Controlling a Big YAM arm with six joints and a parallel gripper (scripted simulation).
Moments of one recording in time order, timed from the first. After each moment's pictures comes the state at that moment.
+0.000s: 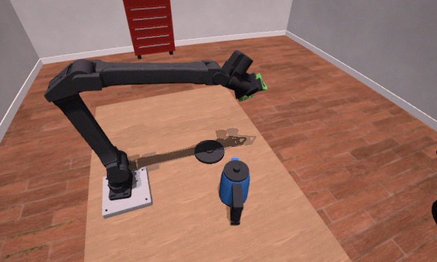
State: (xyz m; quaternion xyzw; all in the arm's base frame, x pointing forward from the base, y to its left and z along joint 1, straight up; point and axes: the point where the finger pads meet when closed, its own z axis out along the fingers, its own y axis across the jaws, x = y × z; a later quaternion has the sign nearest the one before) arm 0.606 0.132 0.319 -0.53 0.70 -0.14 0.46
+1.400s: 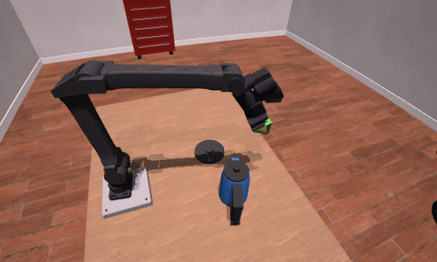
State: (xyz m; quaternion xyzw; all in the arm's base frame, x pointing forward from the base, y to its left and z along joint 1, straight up) arm 0.575 -0.027 0.278 0.03 0.96 0.03 0.28
